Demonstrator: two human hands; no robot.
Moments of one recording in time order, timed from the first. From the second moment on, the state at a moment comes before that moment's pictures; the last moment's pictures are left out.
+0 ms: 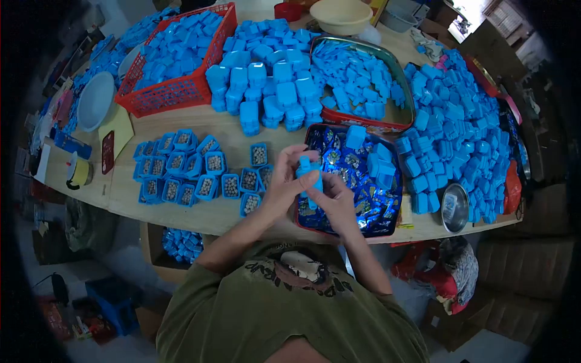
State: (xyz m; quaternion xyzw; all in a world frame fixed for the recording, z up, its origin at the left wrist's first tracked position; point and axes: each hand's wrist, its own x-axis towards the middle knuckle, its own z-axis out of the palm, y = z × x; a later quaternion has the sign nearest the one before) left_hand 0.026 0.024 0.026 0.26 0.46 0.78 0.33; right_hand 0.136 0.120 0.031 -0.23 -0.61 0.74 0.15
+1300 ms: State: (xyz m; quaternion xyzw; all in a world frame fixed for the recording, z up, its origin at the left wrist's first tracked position) left_hand 0.032 0.014 0.028 0.38 0.55 0.67 0.30; right_hand 0.136 0.149 0.047 -0.09 -0.82 0.47 0.30
